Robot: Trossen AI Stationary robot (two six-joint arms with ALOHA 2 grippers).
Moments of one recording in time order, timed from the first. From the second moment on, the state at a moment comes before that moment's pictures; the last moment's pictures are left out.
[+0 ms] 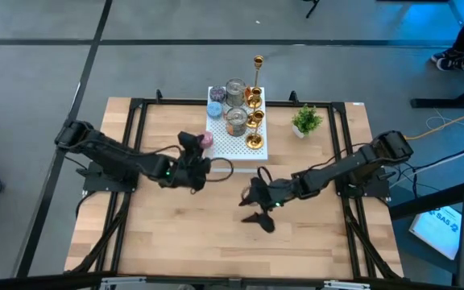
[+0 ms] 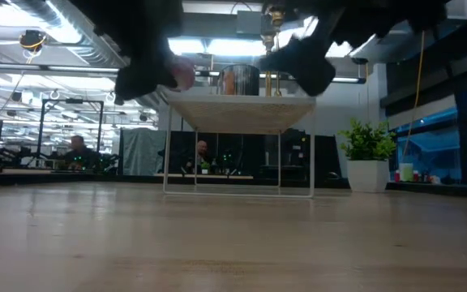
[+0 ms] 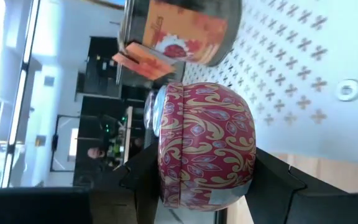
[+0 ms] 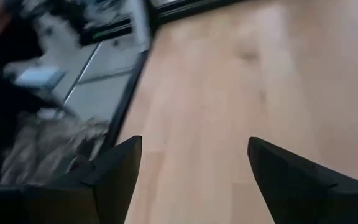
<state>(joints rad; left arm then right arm) -0.24 1.42 0.90 -0.39 -1.23 0.41 0.35 1.61 0.86 0.29 -0.04 0.43</state>
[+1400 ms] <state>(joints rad) 0.02 1.42 0.79 0.11 -0.84 0.86 0.36 0.70 0.33 0.30 -0.08 0.02</state>
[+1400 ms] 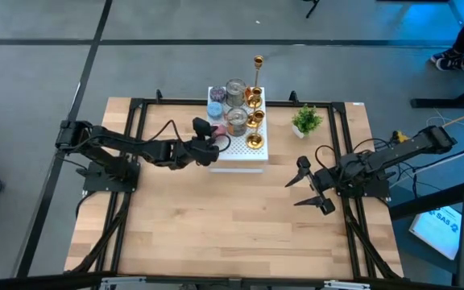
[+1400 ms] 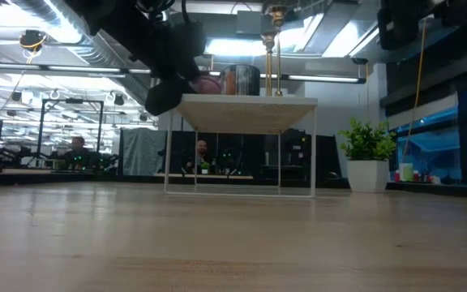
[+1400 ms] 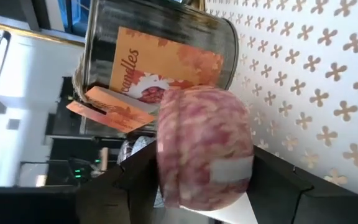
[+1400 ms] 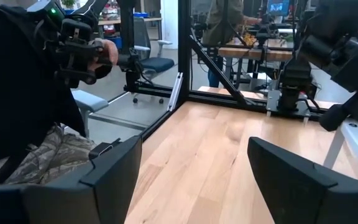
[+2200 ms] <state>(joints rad) -0.05 1.42 0.79 0.15 -0.83 0.70 0.36 0.70 0.33 0.30 -0.08 0.02</state>
